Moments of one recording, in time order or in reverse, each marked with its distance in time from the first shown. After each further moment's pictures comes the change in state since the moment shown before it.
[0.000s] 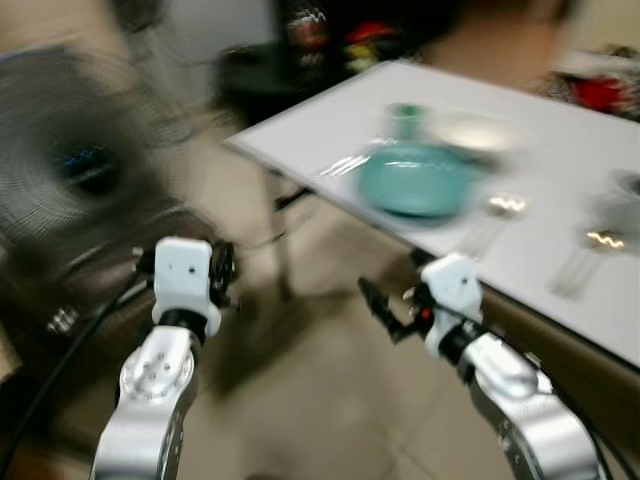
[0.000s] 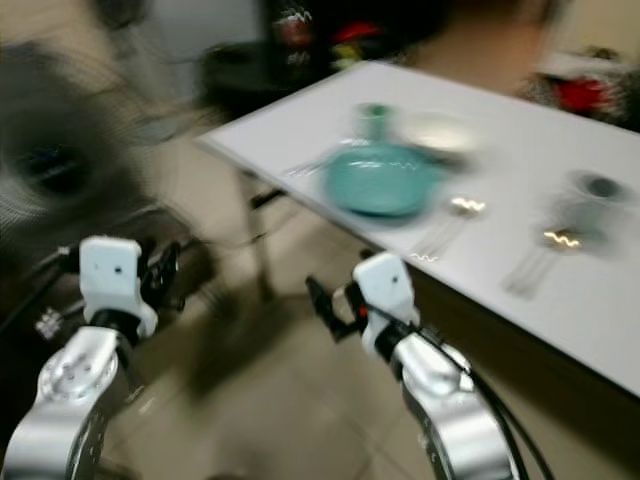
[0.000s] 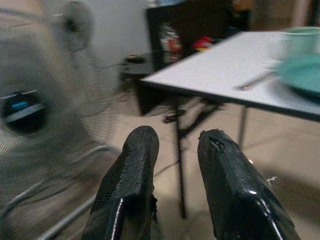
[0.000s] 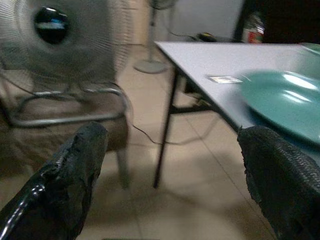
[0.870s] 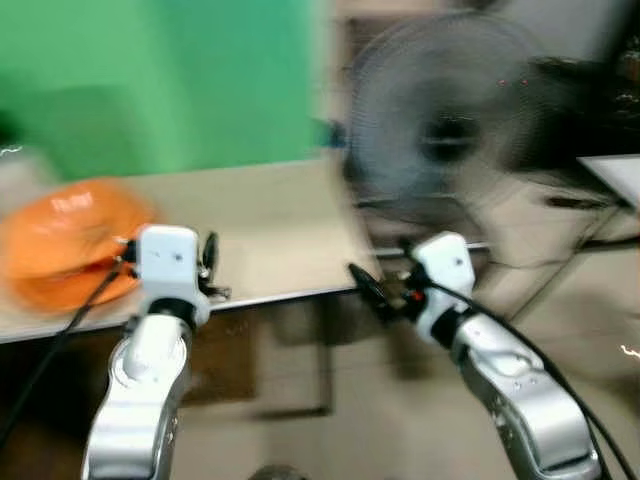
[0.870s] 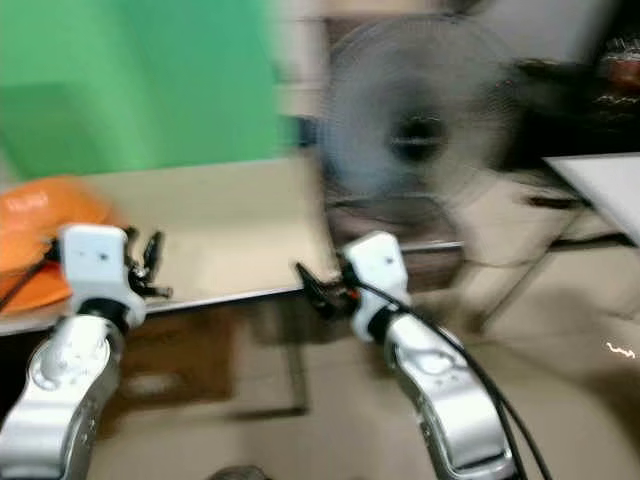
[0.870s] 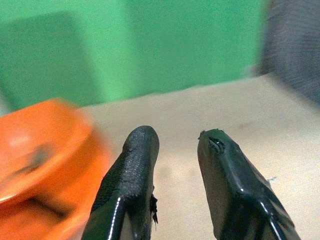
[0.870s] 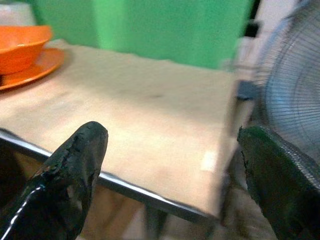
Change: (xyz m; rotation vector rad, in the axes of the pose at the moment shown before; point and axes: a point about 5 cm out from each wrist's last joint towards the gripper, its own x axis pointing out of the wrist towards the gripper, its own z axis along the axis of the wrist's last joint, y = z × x) left arm 0.003 0.014 -0.001 0.013 0.043 0.081; right arm 0.014 0.002 0.003 0.058 0.000 0.070
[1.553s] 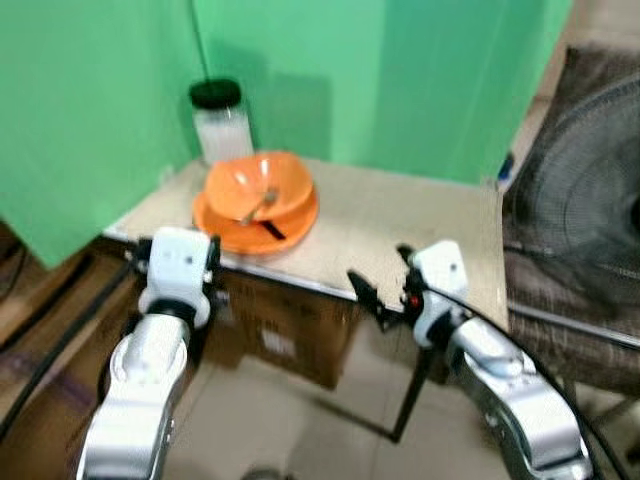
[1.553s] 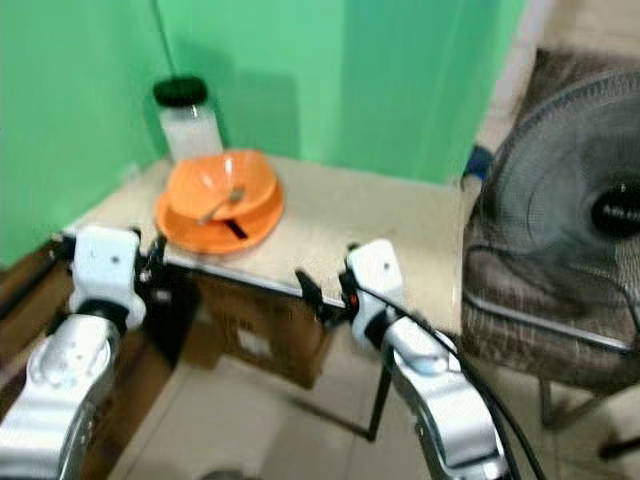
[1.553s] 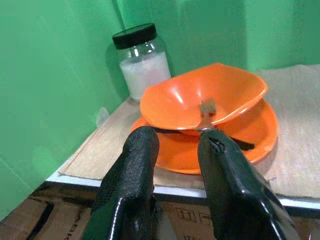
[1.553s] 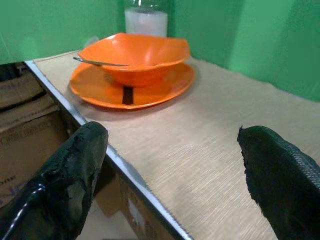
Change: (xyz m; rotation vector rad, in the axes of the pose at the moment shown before) left arm 0.002 -0.004 0.009 0.123 -0.022 -0.051; right arm 0.003 0.003 -0.004 0.003 0.006 -0.011
